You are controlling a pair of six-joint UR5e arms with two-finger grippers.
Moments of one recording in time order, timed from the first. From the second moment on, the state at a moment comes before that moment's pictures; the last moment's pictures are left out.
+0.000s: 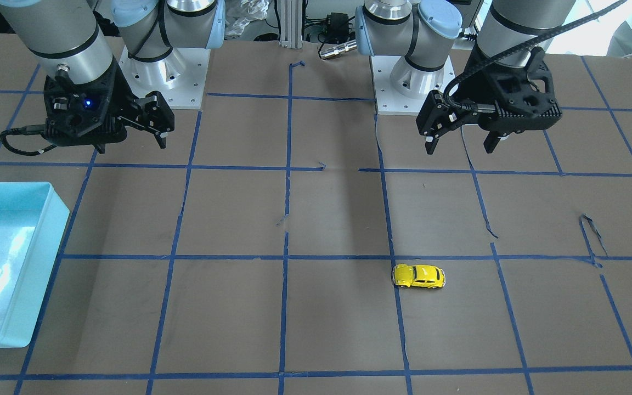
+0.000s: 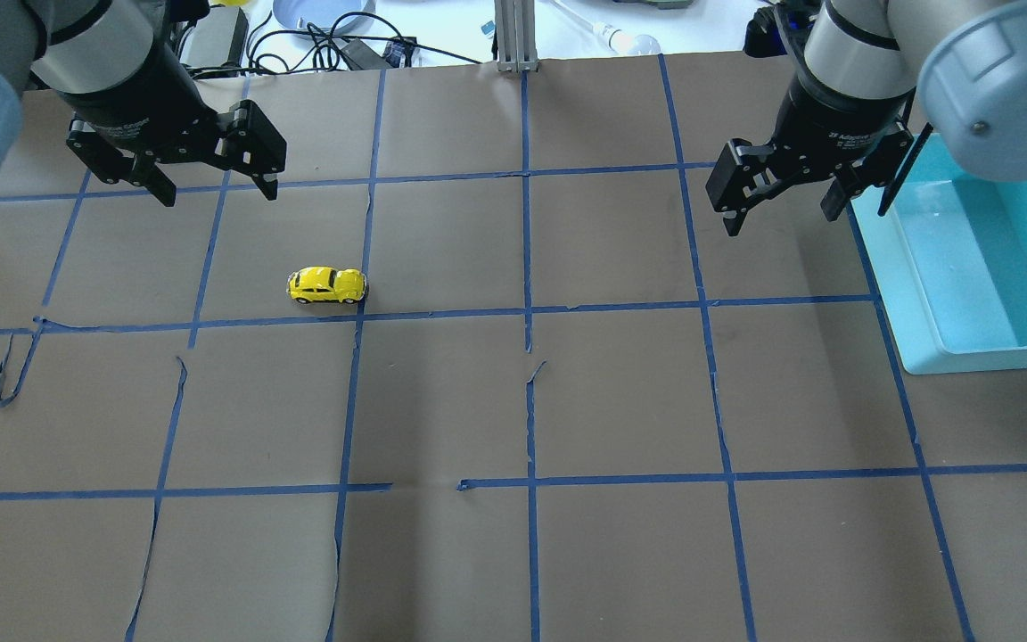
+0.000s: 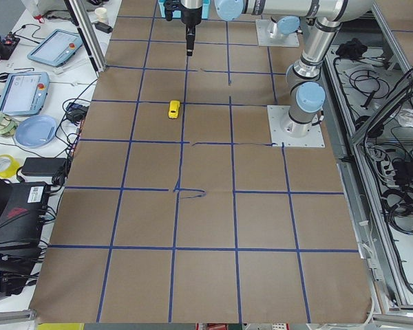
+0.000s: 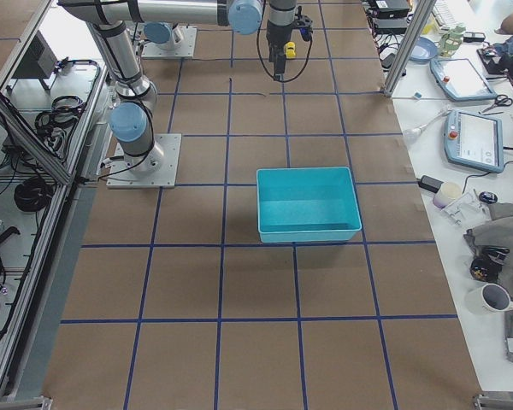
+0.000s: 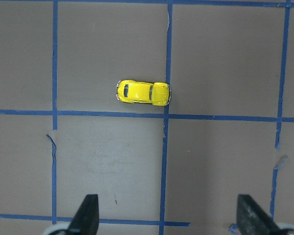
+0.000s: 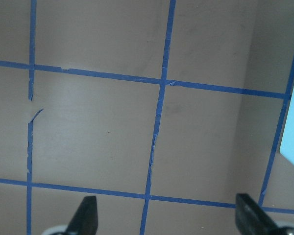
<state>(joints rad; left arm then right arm) -1.54 -1.56 -1.56 -1.51 1.59 -0.01 1.57 -1.55 1.59 -1.57 -1.57 -0.12</state>
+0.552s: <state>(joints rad) -1.54 -1.57 -1.56 -1.51 1.59 0.02 1.57 -1.55 1.59 -1.57 -1.57 -0.12</state>
